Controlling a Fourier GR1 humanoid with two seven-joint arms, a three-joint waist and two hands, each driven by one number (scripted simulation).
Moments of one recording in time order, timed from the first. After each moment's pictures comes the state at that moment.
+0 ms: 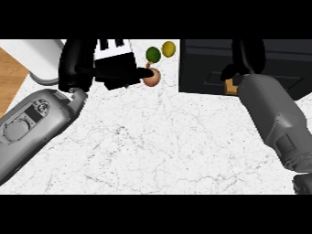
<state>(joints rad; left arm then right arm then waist) -0.86 0.52 -0.62 -1.35 0.47 0.78 0.26 -1.07 -0.22 -0.24 -0.27 1.22 -0.73 -0.10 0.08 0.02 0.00</state>
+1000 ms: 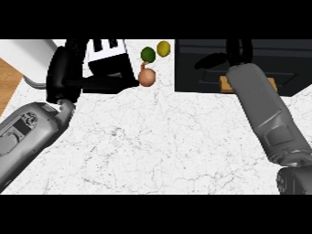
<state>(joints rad) -0.74 0.55 -0.57 -1.40 0.45 0.76 0.22 -1.15 -0.13 -0.55 -0.29 0.84 -0.54 -0.46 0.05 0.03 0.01</state>
